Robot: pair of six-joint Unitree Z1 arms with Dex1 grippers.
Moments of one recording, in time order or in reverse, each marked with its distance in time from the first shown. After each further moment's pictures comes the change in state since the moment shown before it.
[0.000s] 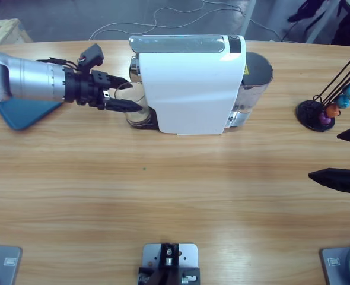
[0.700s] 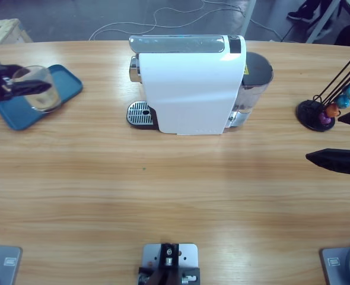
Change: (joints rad) arm 0 0.448 -0.362 0.259 0.035 0.182 -0.036; arm 1 0.000 0.000 0.000 -0.073 -0.044 0.000
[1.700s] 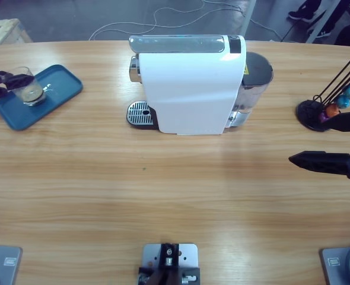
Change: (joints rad) arm 0 0.222 0.376 0.034 -0.484 -0.022 -0.175; arm 1 0.000 0.099 0.000 -0.010 0.000 0.000
